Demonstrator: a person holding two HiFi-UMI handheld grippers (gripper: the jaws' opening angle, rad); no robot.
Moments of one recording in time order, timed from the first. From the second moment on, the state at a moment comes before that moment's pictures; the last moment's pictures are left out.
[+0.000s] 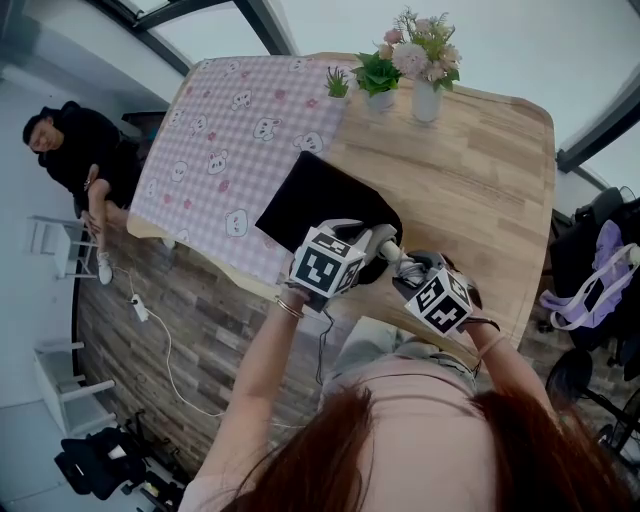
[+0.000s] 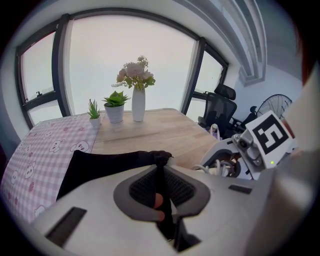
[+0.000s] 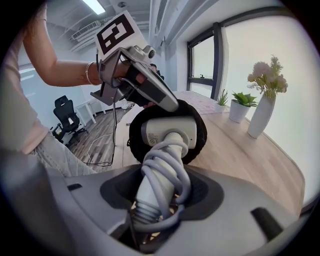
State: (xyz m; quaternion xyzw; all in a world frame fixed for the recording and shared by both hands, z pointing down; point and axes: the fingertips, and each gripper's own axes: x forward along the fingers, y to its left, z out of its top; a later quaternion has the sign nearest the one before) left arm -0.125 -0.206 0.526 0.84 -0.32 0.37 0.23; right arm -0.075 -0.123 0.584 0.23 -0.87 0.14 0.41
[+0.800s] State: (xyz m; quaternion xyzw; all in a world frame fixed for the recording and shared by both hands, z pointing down) left arm -0.126 -0.207 0.524 0.85 -0.31 0.35 0.25; right arm -0.096 -0.139 0.596 0.23 -0.87 0.17 0.40
